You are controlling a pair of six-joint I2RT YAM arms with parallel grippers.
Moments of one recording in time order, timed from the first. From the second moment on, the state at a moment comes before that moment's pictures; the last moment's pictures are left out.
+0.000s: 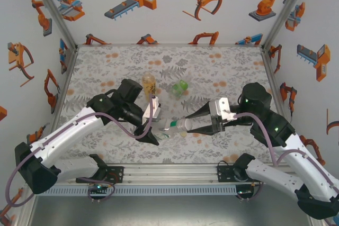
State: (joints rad) left arm -0.81 1.17 1.08 -0.83 1.00 0.72; right arm 0.76 0.78 1.09 -0.50 -0.95 -0.45
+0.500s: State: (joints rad) left arm -0.81 1.16 1.08 -0.82 0.93 0.70; right arm 0.76 0.80 1.10 -0.52 -0.88 -0.34
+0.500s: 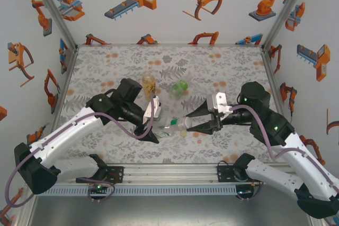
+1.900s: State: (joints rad) left arm -0.81 1.01 0.94 -0.59 0.32 0.57; right arm 0.77 0.94 0.97 -0.33 -0.20 1.01
